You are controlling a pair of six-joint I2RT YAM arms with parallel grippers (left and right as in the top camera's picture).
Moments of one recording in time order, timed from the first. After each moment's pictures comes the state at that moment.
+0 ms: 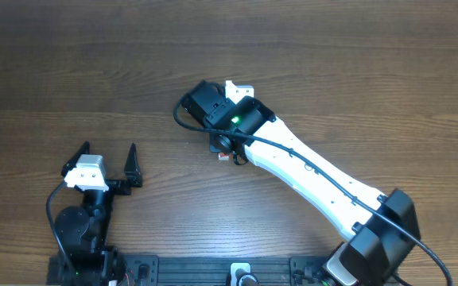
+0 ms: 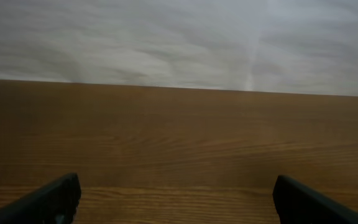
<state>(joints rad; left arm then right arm) 0.03 0.01 0.01 -0.07 0.08 -0.07 0.80 1.72 1.50 -1.15 0.28 0.78</state>
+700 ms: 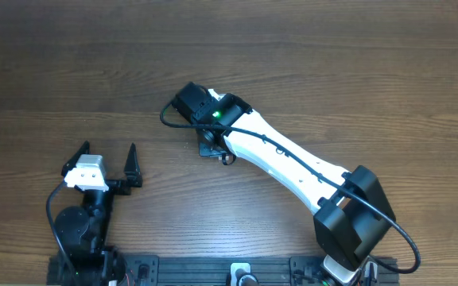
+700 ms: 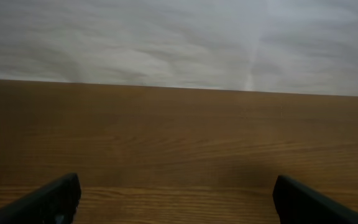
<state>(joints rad) 0.03 0.01 0.01 -0.07 0.08 -0.07 0.80 1.85 1.51 -1.09 0.15 0.70</state>
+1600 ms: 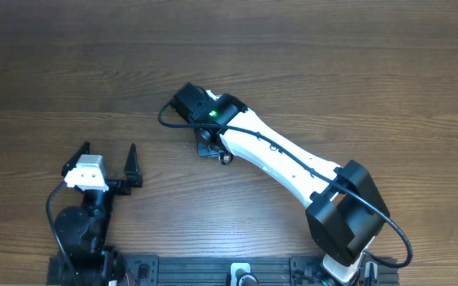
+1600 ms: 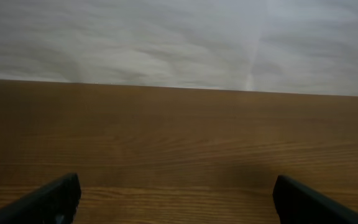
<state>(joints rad) 0.03 0.01 0.01 -0.07 0.08 -0.07 0.80 1.89 1.51 -1.06 0.15 0.68</state>
